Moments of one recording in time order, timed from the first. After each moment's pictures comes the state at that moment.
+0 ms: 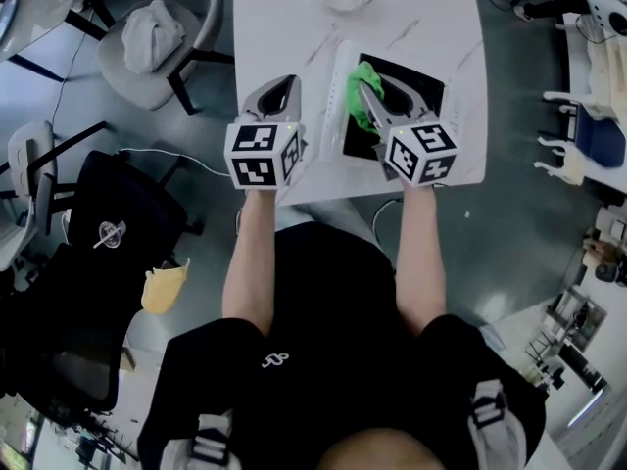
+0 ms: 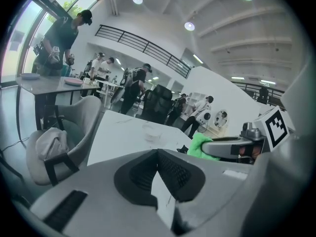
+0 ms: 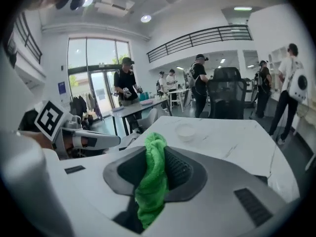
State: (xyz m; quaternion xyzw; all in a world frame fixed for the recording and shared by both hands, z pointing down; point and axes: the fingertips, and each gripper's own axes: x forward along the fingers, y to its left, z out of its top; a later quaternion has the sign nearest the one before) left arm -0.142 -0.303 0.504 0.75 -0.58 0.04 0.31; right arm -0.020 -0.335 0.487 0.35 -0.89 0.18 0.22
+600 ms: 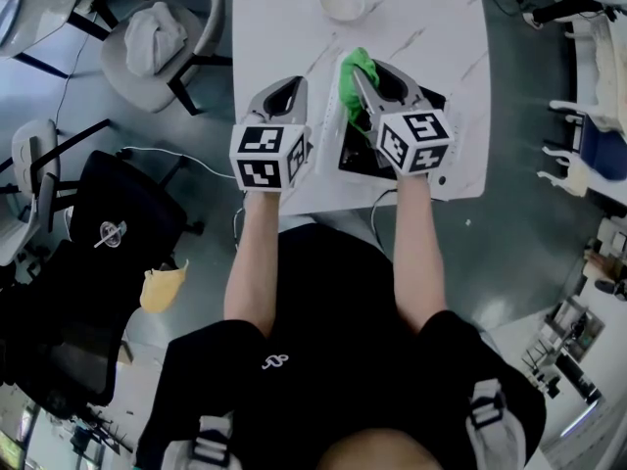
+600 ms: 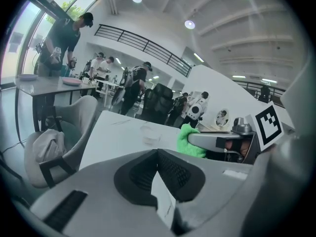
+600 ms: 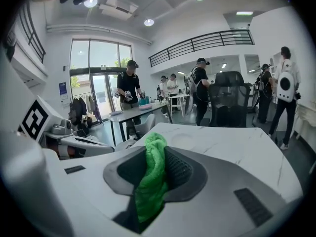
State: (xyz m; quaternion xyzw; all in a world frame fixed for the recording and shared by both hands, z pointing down) left arm -0.130 -0.333 0.504 0.75 -0.58 0.05 0.31; right arm -0.040 -0.388 0.487 0.34 -0.90 0.15 0.21
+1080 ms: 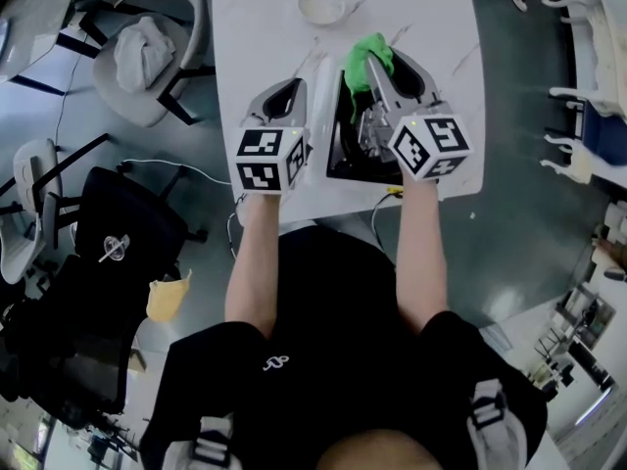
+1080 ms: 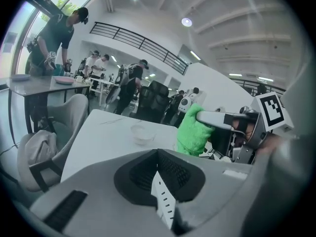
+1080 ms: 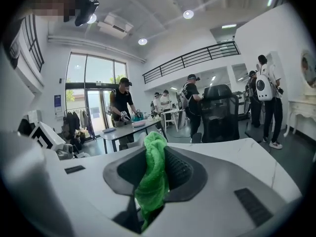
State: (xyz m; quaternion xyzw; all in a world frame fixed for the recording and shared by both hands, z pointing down) left arm -0.100 -0.354 0.505 0.76 -0.56 0.06 0.31; right arm -0.001 -0.420 0.435 0.39 -0.90 0.14 0.11
